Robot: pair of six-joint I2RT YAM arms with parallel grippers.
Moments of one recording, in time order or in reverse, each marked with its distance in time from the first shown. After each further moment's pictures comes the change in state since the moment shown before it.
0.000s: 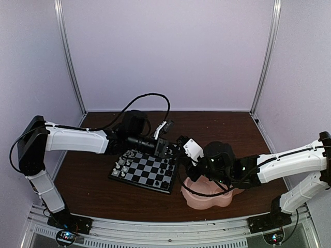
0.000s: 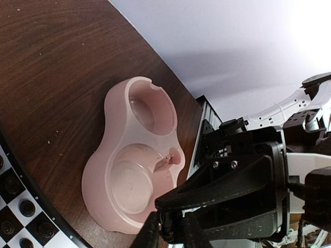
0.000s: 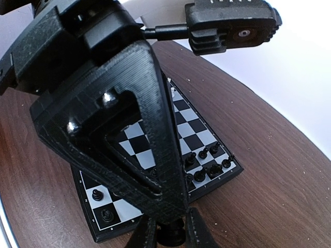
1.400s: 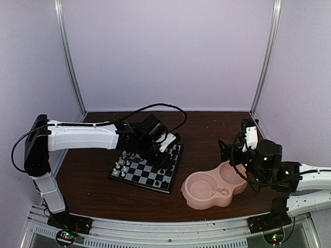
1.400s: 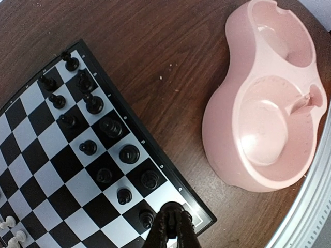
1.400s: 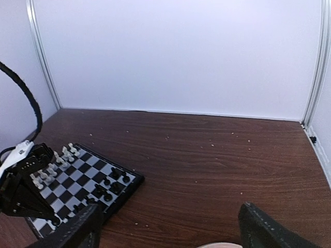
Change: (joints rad) left arm -0.130 0.064 0.258 -0.692 -0.609 0.436; right arm -0.100 -0.591 -0.275 -0.082 0.359 0.266
